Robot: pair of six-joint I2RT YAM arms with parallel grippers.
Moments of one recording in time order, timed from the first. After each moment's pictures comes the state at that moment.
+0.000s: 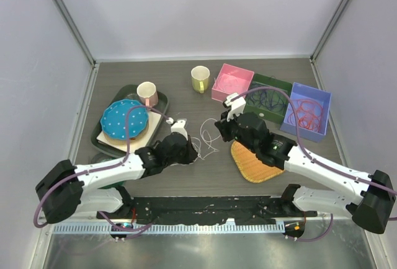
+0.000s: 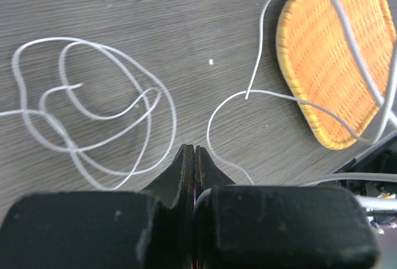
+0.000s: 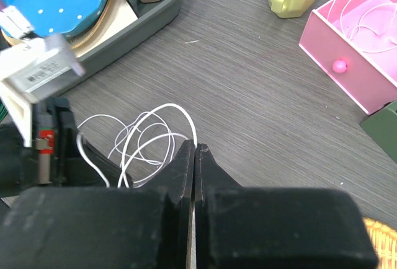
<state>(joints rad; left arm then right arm) -0.96 1.17 0.57 -0.07 -0.20 -0.80 0.91 1.06 0.80 -0.09 0.26 0.22</state>
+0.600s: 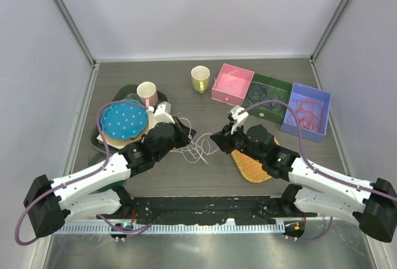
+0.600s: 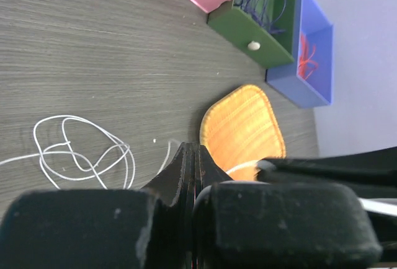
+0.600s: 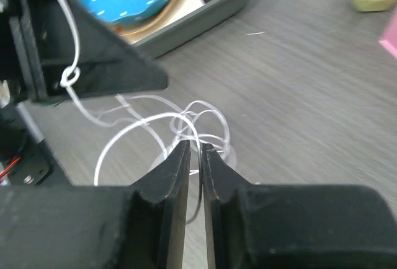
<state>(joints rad) -0.92 1.05 0.68 -0.05 -0.33 -0.93 0.90 0.93 0.59 0.11 0.09 0.27</state>
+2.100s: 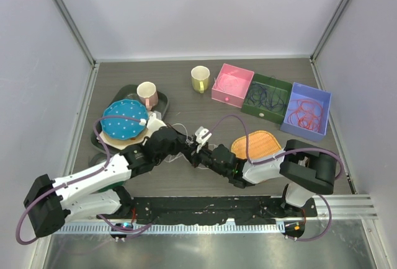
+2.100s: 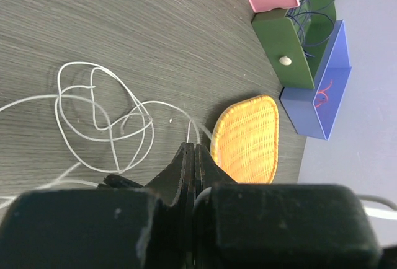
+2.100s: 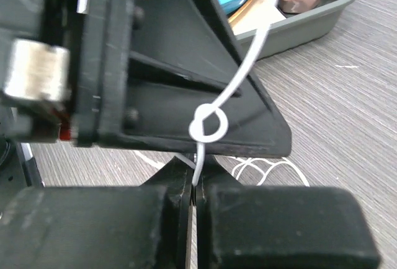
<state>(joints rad) -0.92 1.04 0.65 -0.22 -0.40 -1.32 1.17 1.60 0.52 1.00 0.21 0.17</state>
